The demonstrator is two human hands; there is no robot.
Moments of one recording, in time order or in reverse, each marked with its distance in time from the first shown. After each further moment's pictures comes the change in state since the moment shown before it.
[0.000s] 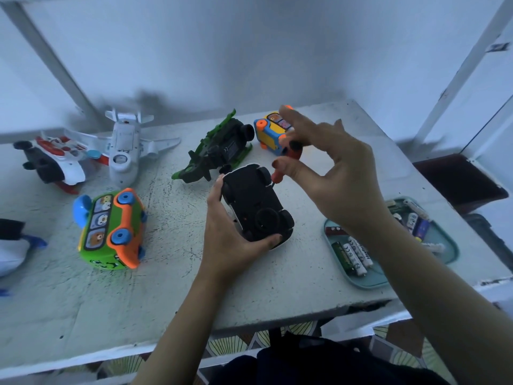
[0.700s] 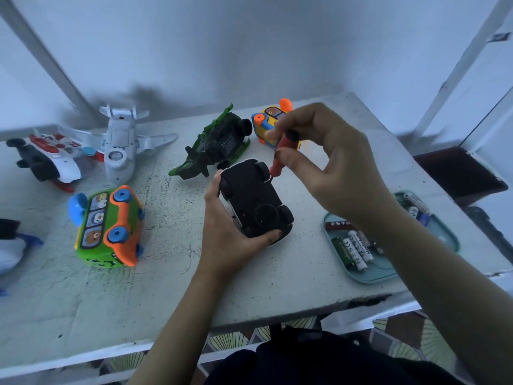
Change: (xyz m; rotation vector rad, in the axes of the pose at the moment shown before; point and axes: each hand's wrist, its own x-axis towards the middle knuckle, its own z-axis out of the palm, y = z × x) left_hand 0.000 0.003 -0.001 -0.010 -0.007 -0.019; right_hand 0.005 -0.002 -0.005 0.062 -0.112 0.011
